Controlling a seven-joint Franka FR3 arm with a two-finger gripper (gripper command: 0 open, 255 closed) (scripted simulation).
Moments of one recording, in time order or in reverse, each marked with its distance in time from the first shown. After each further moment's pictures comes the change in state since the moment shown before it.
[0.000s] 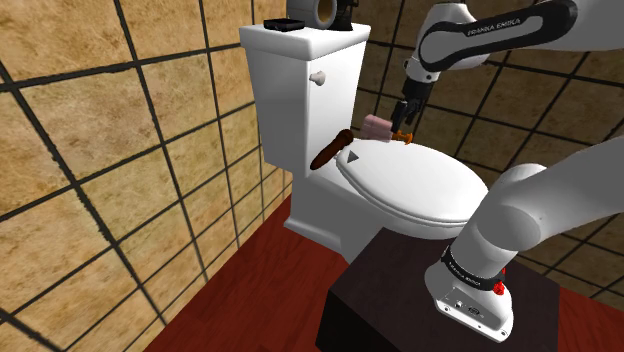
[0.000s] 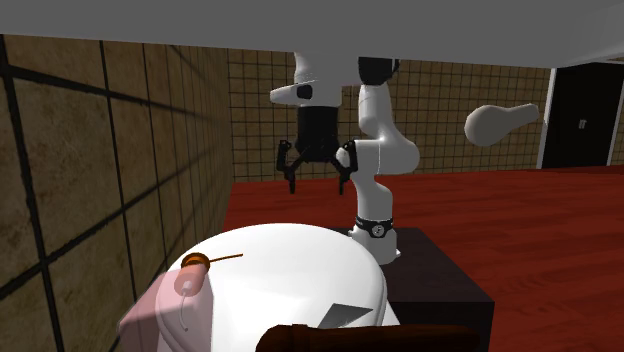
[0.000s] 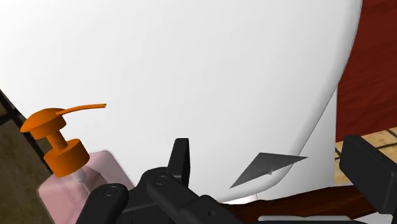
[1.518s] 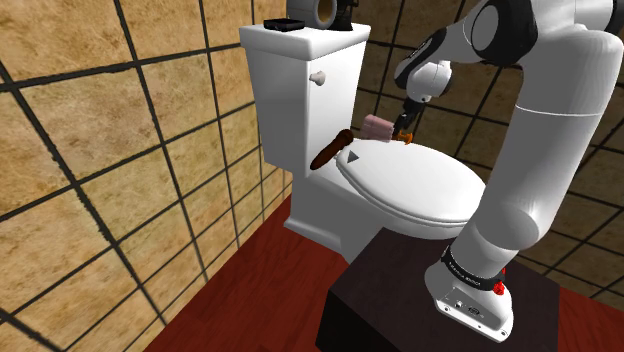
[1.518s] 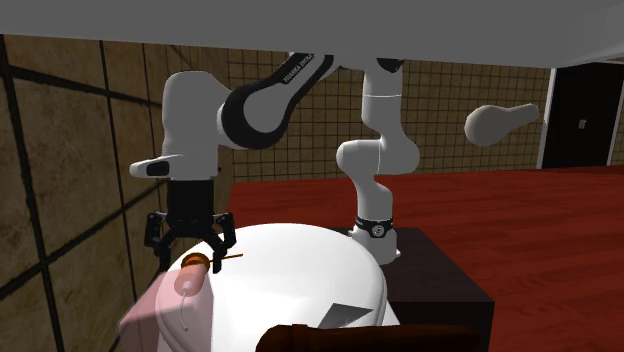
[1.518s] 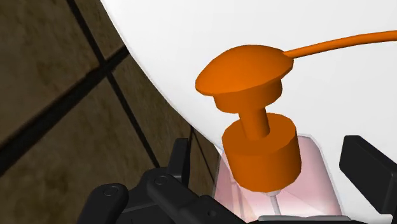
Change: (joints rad) arm -0.020 0.799 -0.335 0.391 0.585 0.355 -0.762
